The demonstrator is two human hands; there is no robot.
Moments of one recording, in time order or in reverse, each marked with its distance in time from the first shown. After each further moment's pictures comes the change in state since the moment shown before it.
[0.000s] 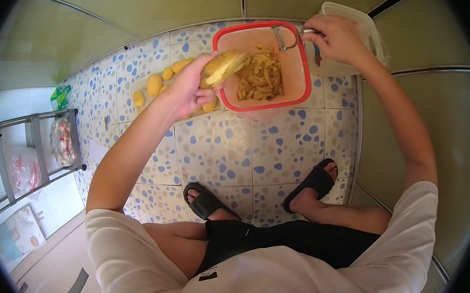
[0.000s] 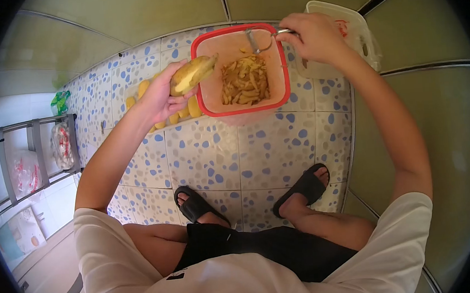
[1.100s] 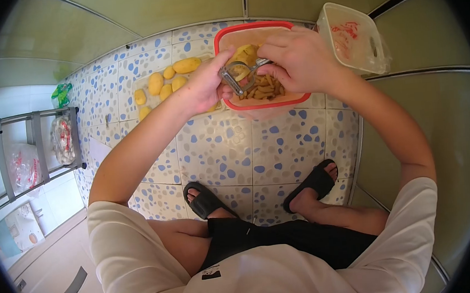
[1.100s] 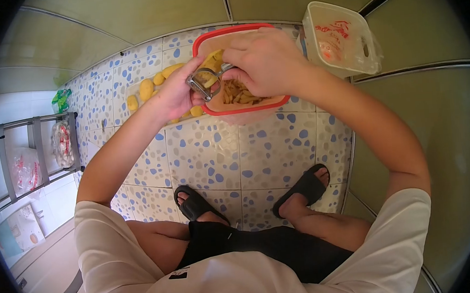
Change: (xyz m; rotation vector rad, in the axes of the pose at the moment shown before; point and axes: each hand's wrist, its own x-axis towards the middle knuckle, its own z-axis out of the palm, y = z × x) left_hand 0.025 -0.012 0.018 -0.027 -0.066 0.056; right_hand 0.012 -0.106 0.005 0.042 0.120 -0.373
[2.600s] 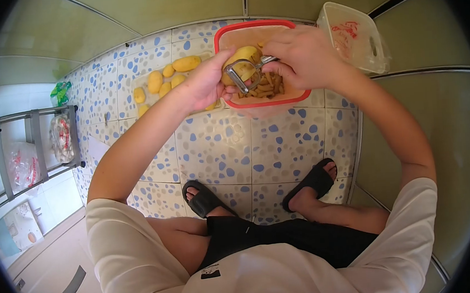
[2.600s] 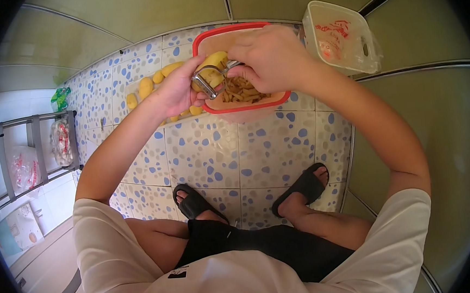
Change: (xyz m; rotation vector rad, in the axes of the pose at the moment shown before) left_hand -0.004 0.003 0.004 0.104 -0.045 -0.043; right_hand -0.004 0.008 -0.004 0.012 -0.030 -0.012
